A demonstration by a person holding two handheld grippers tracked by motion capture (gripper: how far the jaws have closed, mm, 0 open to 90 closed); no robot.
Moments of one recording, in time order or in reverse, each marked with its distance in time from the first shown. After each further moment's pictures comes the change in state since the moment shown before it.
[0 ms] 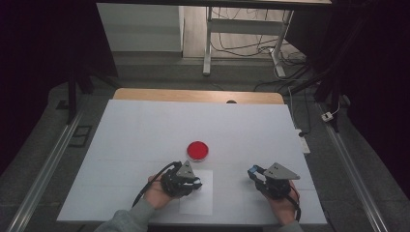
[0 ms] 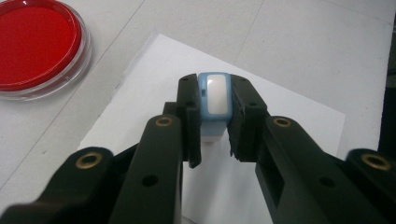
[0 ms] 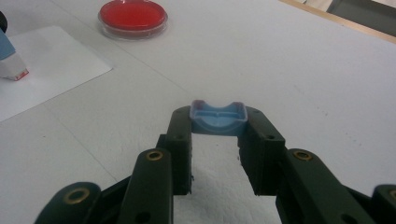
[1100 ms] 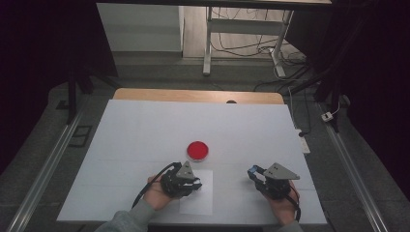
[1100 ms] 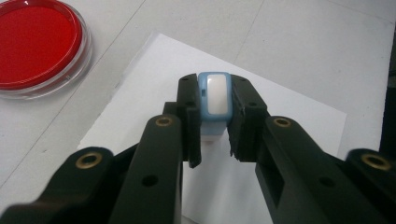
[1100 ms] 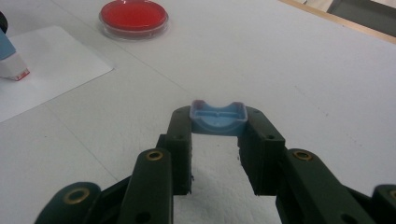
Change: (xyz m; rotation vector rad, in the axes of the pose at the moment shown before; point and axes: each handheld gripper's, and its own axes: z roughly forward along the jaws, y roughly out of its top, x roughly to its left) left arm -0.001 -0.002 0.000 -0.008 0.005 -0.003; right arm 0.001 0.000 0.000 0.001 0.003 0.001
